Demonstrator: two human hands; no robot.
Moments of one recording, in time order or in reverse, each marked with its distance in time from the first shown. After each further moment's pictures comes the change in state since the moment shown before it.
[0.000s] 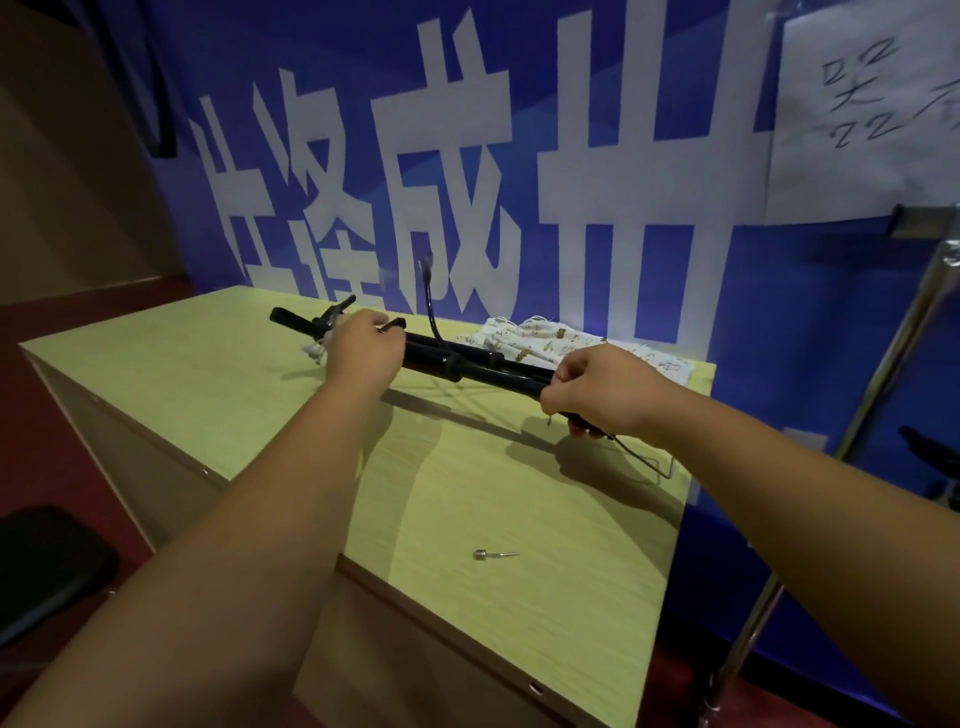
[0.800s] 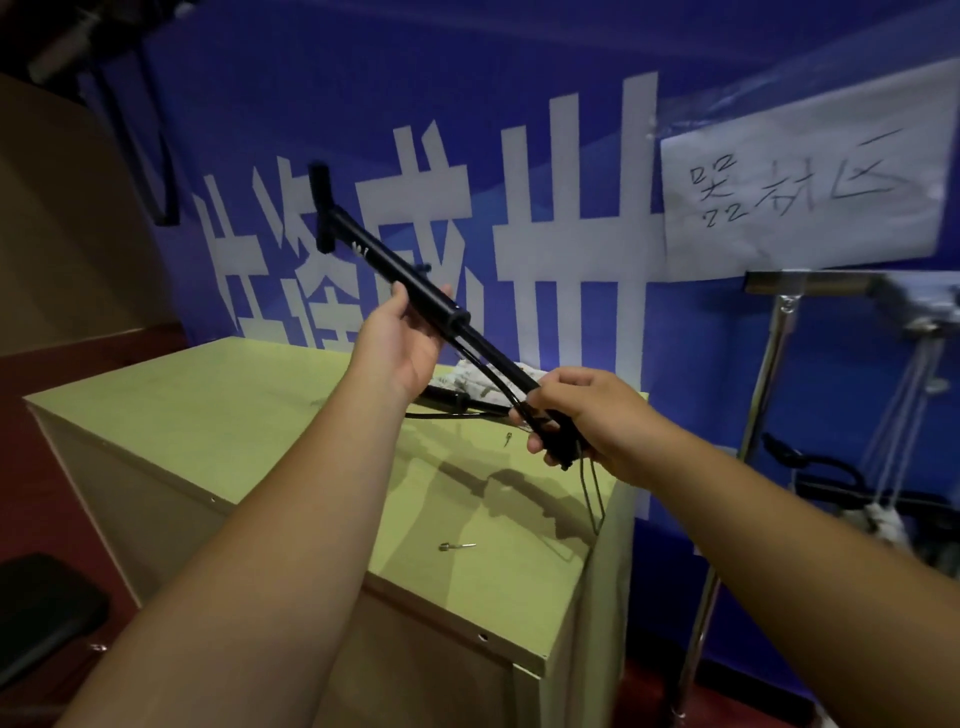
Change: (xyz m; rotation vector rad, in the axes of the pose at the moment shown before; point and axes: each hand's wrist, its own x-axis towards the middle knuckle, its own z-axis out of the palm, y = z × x) left_hand -0.079 0.121 -0.041 -1.618 -0.442 -0.266; right_hand -0.107 -0.019 -0.041 0.703 -0.020 -0.059
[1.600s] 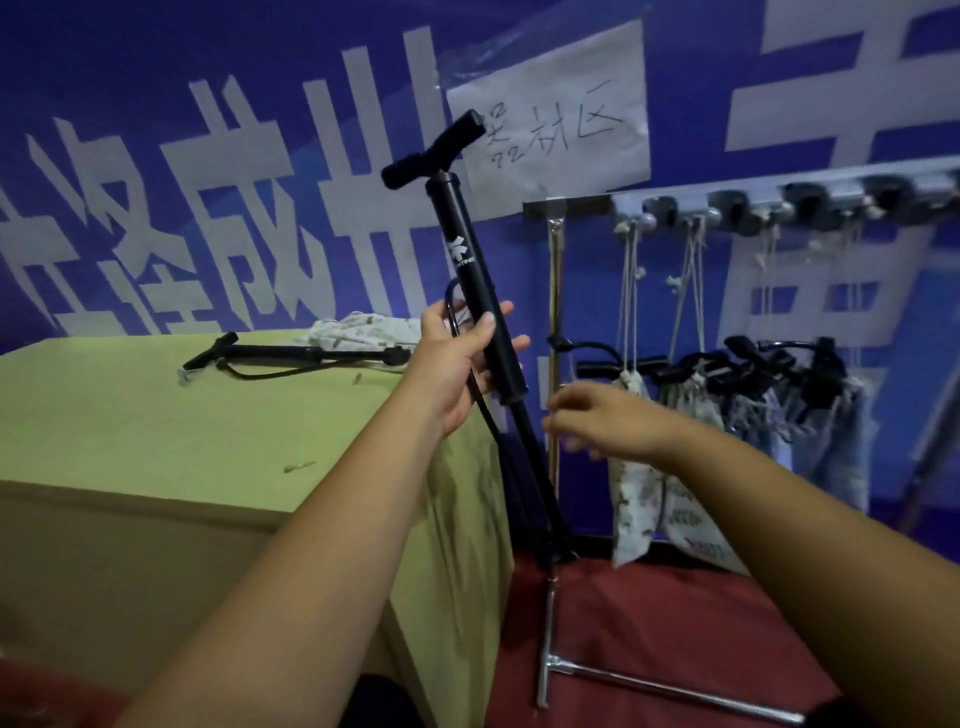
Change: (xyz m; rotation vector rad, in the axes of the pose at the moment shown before) left_hand -0.170 -0.199 0.086 0.482 -0.374 -0.211; right_hand -0.193 0.077 -0.140 -0.632 0.203 0.234
